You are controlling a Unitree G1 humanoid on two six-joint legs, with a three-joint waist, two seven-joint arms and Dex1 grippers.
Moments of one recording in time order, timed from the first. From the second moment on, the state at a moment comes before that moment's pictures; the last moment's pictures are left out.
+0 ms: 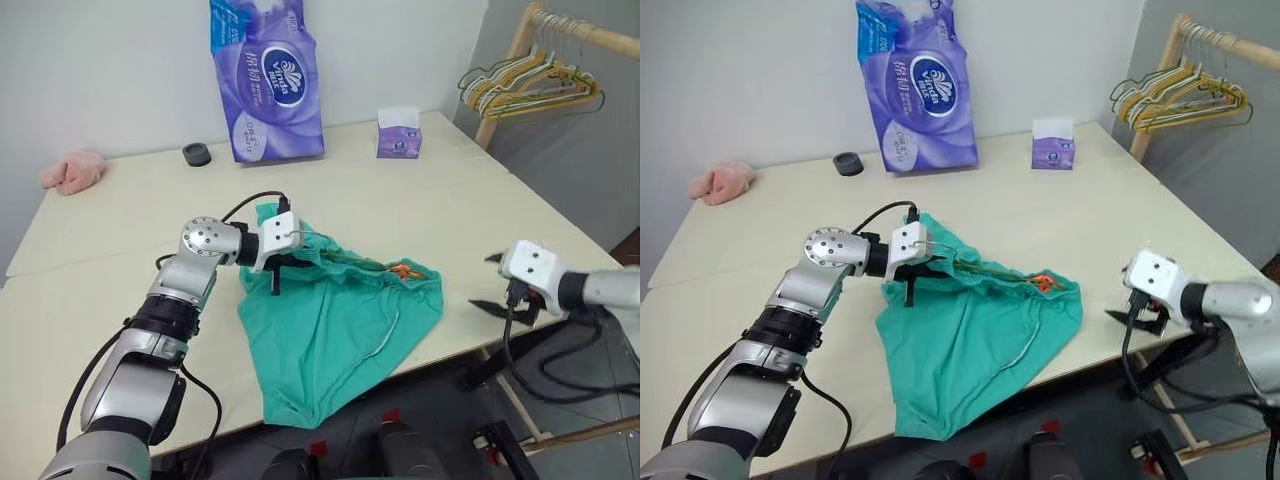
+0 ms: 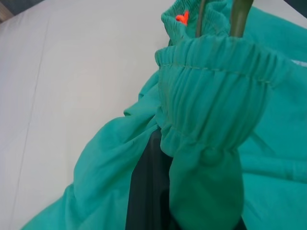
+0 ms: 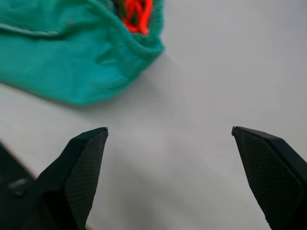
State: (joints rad) left arm -0.75 0.56 -0.23 0.48 -0.07 -0.09 -1.26; right arm -0.08 -0.87 -0.12 -0.37 0.16 0.56 0.98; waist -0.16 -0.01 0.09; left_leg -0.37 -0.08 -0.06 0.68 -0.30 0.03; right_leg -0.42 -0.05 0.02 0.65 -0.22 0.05
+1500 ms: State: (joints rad) left arm -0.76 0.58 -0.25 0.55 0.04 -0.14 -1.22; right arm -0.14 -0.81 0.07 -0.48 0.21 0.69 0.72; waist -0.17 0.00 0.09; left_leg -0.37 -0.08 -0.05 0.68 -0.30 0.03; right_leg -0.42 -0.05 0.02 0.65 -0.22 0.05
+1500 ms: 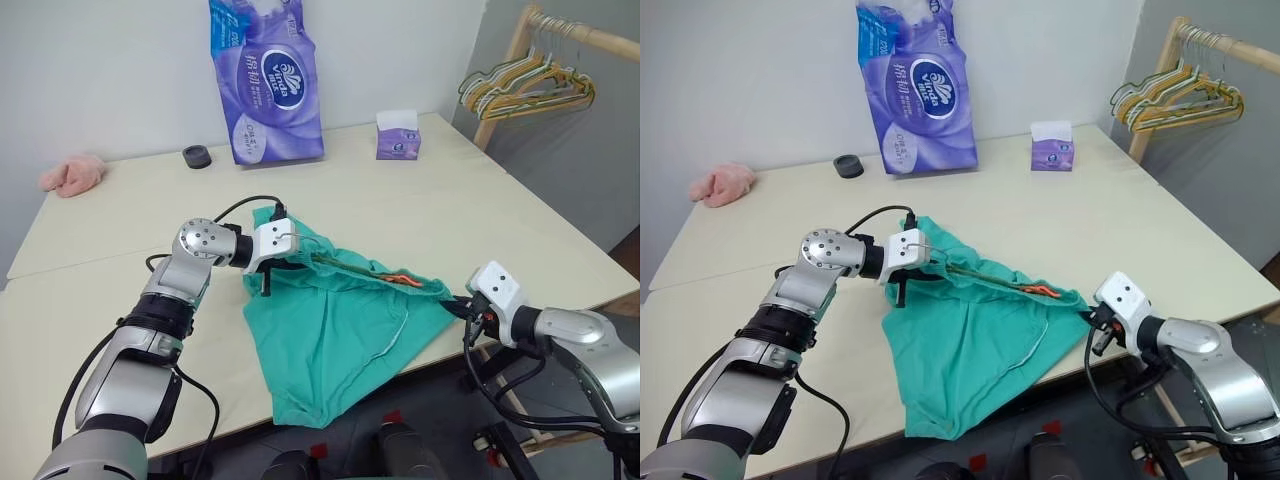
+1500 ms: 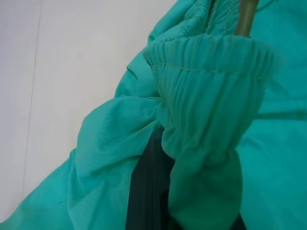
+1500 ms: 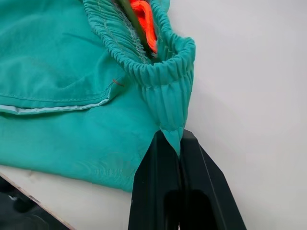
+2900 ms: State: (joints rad) left arm -0.70 0.50 -0.30 0.35 0.12 -0.02 -1.08; right arm -0.40 -0.89 0.27 -0.64 0.07 0.93 0.85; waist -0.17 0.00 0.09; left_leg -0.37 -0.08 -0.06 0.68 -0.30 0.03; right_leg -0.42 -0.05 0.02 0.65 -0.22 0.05
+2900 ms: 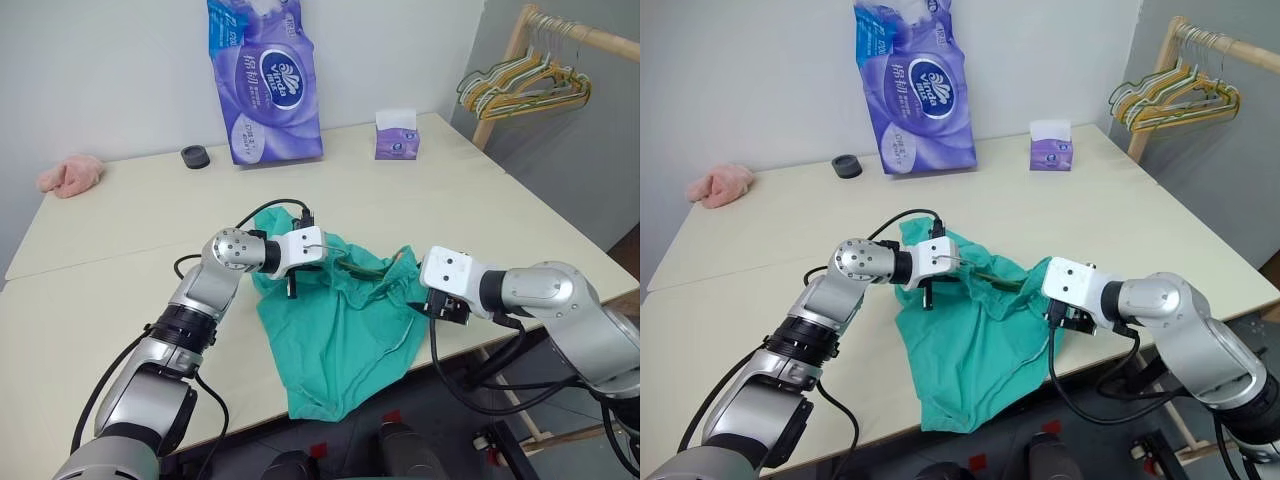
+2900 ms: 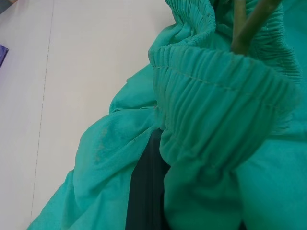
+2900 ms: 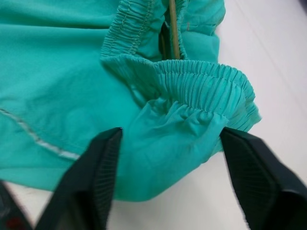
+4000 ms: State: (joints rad) left arm -0.70 0.50 -0.31 0.33 0.12 0.00 -1.09; right arm -0.55 -0.63 0.45 -0.08 0.02 0.78 0.84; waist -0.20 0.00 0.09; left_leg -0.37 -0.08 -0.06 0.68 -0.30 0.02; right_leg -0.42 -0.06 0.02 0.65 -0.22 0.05
